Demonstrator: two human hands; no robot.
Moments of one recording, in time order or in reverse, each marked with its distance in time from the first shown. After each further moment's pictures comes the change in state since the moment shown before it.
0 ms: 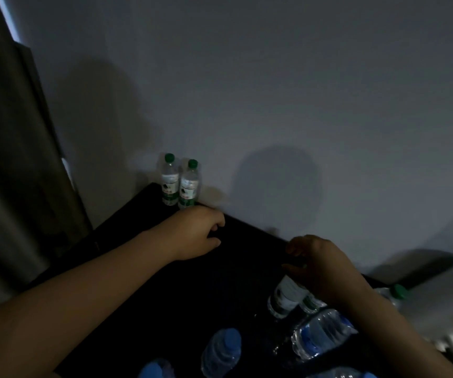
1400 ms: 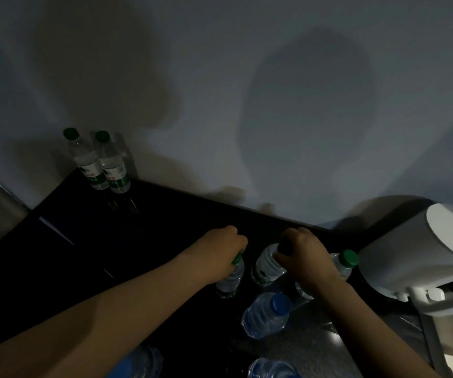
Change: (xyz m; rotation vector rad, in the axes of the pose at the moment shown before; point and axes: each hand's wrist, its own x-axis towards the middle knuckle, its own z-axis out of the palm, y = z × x) left_hand 0.131 0.120 0.172 0.149 -0.394 0.111; right_hand 0.016 0.190 0.080 0.201 0.000 0.306
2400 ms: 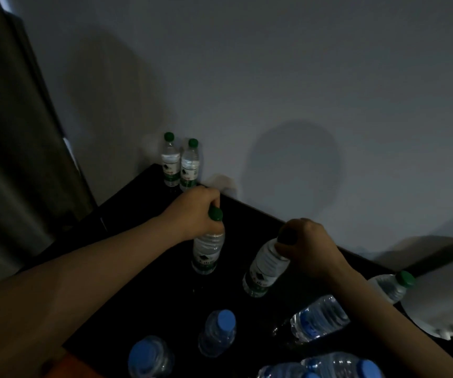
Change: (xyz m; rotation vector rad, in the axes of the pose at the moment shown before) left_hand -0.169 -0.123 -0.064 -0.394 0.514 -0.240; right_hand -0.038 -0.169 -0.006 0.049 0.020 -0.272
